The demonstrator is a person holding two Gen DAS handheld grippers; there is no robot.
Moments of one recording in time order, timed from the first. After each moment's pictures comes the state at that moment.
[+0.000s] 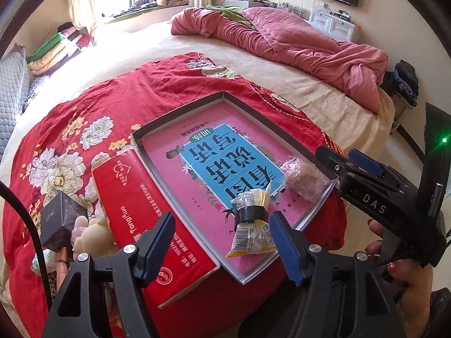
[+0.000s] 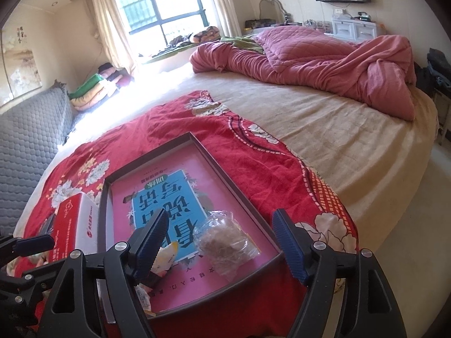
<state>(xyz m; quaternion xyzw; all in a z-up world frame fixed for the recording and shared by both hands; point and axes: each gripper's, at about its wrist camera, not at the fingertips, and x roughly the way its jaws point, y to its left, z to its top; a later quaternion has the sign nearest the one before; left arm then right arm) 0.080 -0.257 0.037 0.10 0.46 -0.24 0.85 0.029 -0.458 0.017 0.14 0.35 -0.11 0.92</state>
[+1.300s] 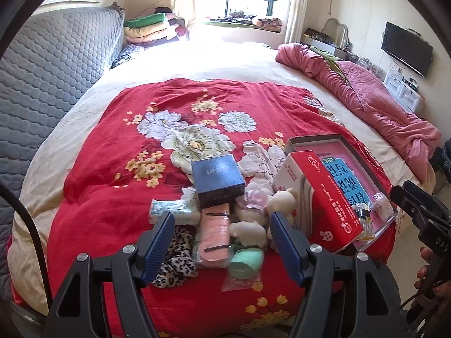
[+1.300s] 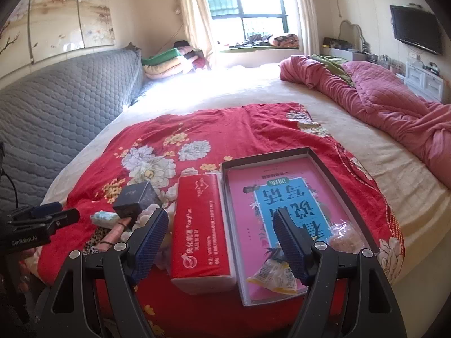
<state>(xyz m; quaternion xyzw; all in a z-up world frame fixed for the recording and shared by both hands) 0.062 -0.011 0.068 -0.01 0.43 -0.07 0.90 0.027 -0.276 0.075 0.03 0.36 0.06 0.93</state>
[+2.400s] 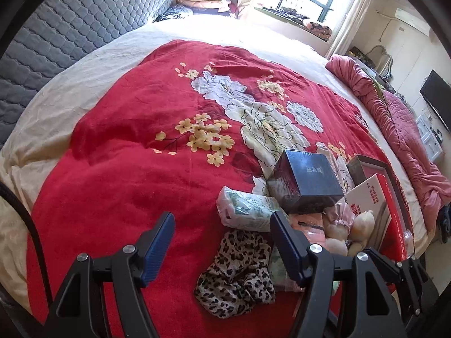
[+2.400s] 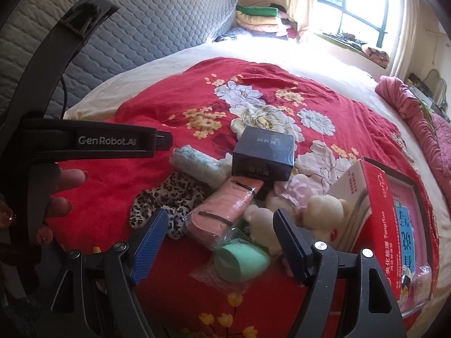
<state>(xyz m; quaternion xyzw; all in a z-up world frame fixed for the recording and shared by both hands) 0.119 0.103 -0.017 -0.14 0.47 -0.01 0.87 0.060 -0.049 -0.021 -0.15 0.42 0.19 0.87</state>
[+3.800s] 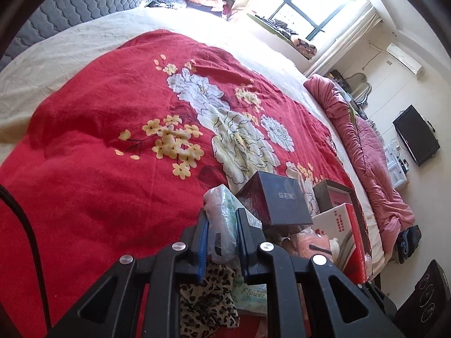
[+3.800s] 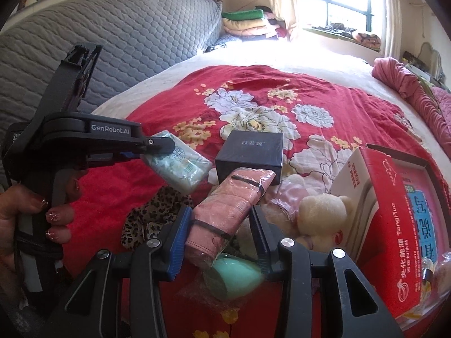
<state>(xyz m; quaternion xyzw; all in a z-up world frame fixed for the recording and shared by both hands) 0.138 0.112 -0.018 -0.24 0.44 -0.09 0.86 0.071 -0.089 -0.018 -0.06 0.40 0.21 0.89</state>
